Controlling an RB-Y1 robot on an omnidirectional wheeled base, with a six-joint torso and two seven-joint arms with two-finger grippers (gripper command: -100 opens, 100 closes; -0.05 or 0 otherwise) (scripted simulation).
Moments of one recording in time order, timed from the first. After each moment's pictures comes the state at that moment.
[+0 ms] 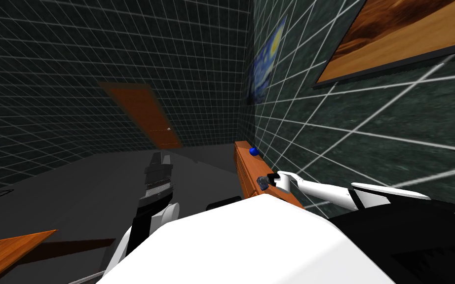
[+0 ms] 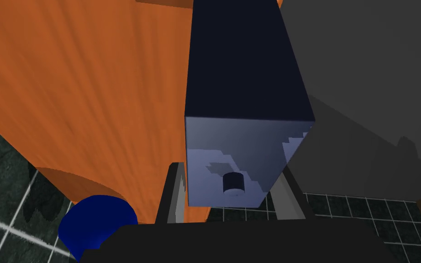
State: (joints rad) left arm 0.51 0.00 0.04 -2.26 -0.03 -0.47 -0.12; right arm 0.03 -1.25 0.82 -1.63 -0.58 0.47 0.86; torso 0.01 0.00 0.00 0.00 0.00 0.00
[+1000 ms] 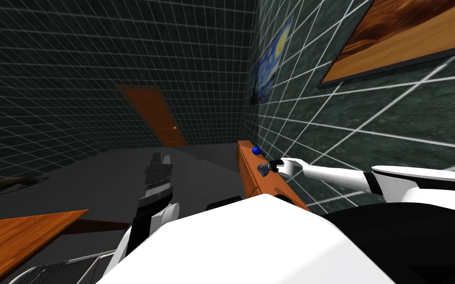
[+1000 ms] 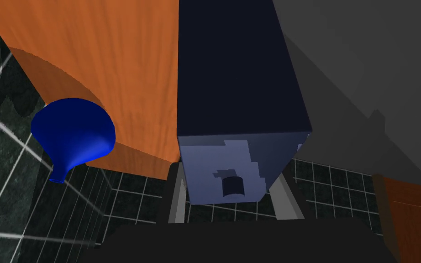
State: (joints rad) left arm 0.51 0.00 0.04 -2.26 -0.03 -0.47 -0.12; right arm -0.08 -1.48 0.77 -1.75 -0.74 0.45 0.97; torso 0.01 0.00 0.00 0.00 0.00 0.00
